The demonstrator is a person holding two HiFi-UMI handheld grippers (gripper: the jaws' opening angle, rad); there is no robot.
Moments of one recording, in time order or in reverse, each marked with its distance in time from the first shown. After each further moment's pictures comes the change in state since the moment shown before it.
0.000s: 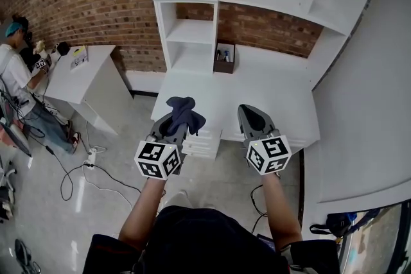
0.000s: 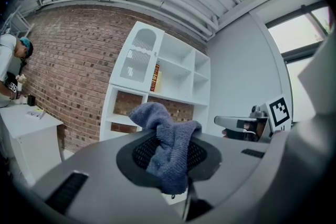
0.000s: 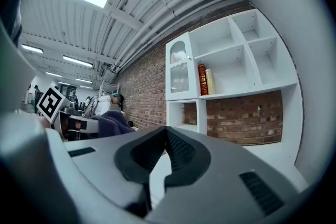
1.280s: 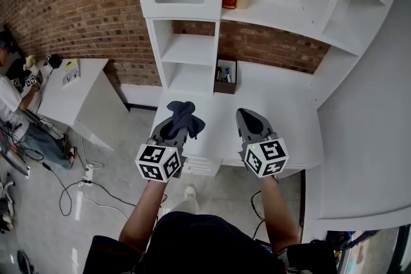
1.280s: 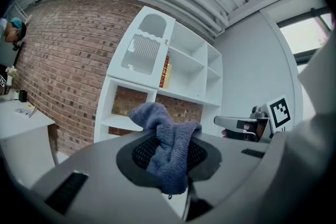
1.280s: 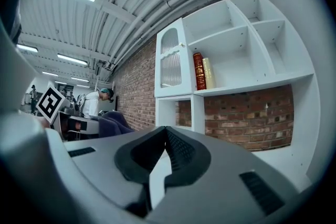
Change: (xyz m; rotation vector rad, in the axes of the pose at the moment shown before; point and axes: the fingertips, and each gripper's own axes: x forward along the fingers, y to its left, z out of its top) left arm 0.126 0.080 0.014 -0.025 0.025 -0.005; right arm 0.130 -0.072 -0.001 0.011 0.020 -0.014
